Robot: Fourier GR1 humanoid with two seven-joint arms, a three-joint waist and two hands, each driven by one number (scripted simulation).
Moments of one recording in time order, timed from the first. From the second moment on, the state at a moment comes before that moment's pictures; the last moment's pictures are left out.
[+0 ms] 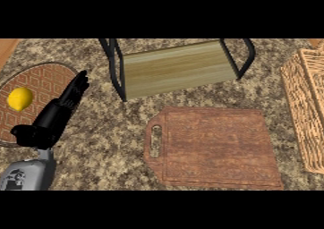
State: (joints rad) left arm -0.18 0.16 0.07 -1.57 -0.09 -0.23 0.01; right arm -0.24 -0.71 -0.55 -1.55 0.10 0.10 0.18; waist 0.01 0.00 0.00
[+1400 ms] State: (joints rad) left arm -0.16 0.16 0.08 -1.62 -0.09 -0.24 0.04; right arm -0.55 -0.83 -0.67 -0.95 -0.03 0.07 -0.12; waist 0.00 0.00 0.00
